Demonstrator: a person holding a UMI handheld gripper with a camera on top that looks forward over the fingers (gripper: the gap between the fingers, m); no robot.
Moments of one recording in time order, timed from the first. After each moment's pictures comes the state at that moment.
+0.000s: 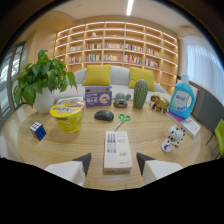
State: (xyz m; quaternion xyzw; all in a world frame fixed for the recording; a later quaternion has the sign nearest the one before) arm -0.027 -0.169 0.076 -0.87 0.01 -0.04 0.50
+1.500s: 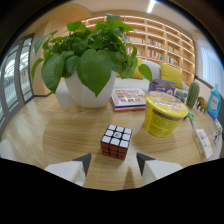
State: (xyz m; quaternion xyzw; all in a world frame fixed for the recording) arm -0.348 -0.097 0.017 -0.88 -0.03 0.01 0.47
